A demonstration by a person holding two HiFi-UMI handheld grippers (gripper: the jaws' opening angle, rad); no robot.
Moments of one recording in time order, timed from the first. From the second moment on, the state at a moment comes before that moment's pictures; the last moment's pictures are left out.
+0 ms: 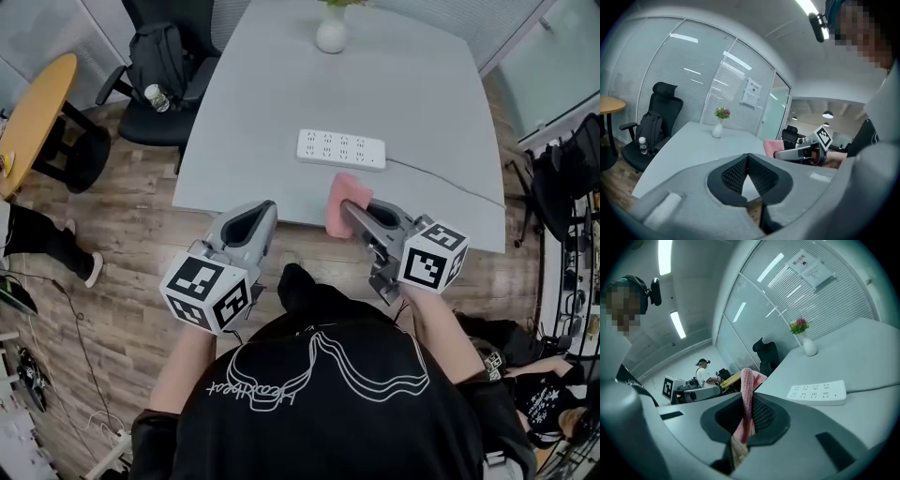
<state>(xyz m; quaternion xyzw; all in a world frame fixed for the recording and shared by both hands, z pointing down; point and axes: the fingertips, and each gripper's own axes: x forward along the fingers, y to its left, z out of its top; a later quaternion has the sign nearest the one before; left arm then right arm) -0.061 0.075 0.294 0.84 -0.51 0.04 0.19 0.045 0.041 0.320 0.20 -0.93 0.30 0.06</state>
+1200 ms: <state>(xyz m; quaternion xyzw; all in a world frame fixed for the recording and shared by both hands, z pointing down) -0.095 -0.106 0.400 0.85 -0.44 0.18 0.22 -0.012 -0.138 0.432 0.24 -0.86 0.44 0.13</state>
